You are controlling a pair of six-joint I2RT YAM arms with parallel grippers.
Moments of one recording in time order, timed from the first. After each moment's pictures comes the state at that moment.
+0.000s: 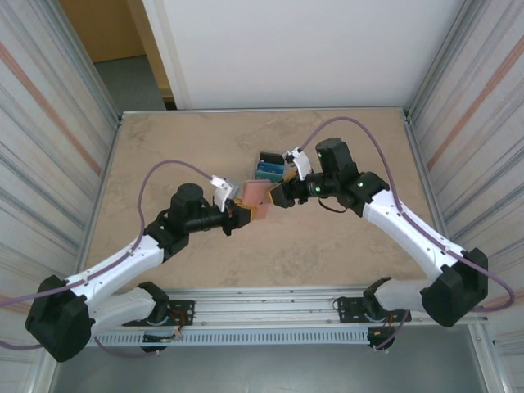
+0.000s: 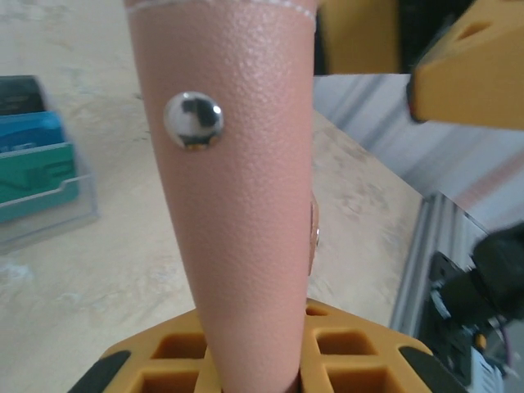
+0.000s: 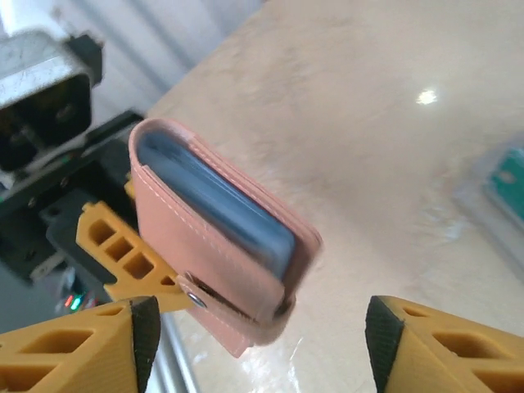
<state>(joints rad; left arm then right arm) -0.64 1.04 0.57 0.15 0.45 -0.32 0.62 1.25 1.12 -0.46 -0.43 0.21</state>
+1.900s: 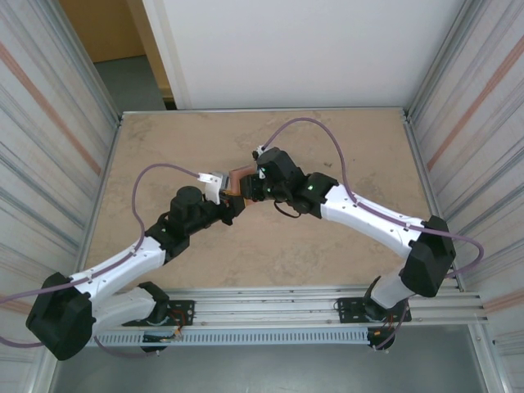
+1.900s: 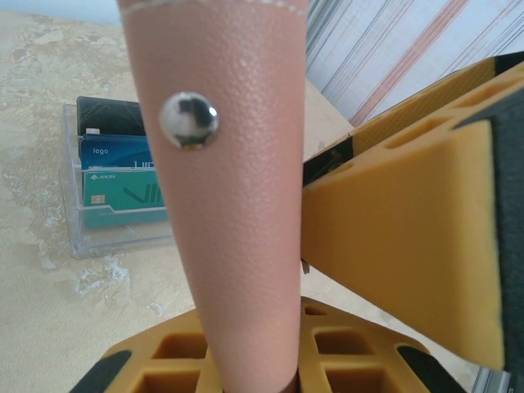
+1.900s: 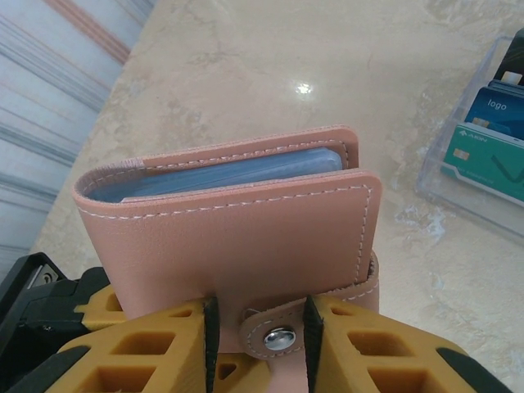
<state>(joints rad) -0.64 1.05 0.54 0.22 0.21 -0.42 0.91 1.52 1.32 -0.46 0.06 0.63</state>
